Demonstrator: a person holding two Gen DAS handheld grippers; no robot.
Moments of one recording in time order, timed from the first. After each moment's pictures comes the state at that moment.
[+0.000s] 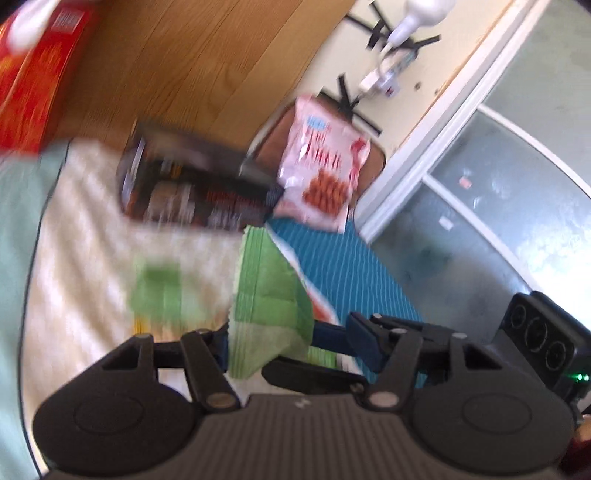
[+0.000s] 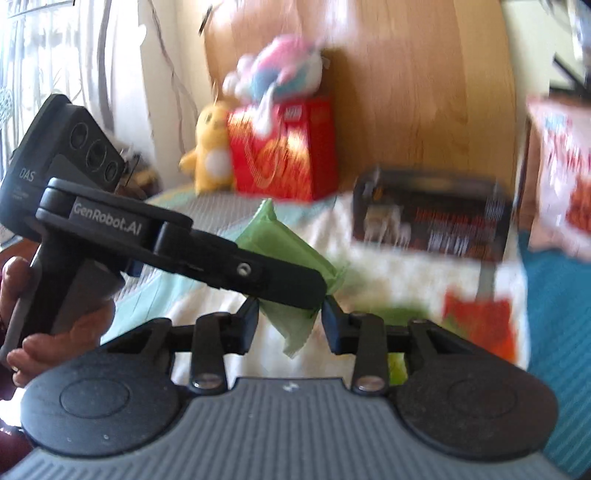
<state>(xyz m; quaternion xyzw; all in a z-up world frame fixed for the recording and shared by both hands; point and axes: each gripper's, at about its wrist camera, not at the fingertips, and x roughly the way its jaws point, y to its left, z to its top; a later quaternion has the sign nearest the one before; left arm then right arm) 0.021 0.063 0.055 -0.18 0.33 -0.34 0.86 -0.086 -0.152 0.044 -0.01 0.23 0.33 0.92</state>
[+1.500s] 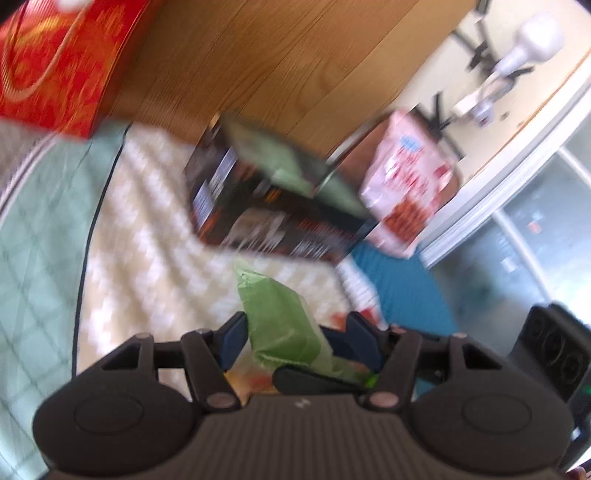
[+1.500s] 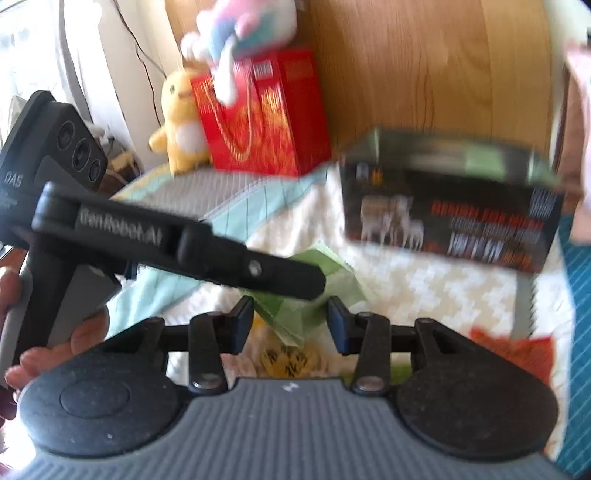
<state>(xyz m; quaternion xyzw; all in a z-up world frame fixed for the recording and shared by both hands) 0.096 0.101 0.033 -0.23 0.39 -0.27 0.85 0.008 -0.116 0.035 0.00 0.32 0.33 0.89</state>
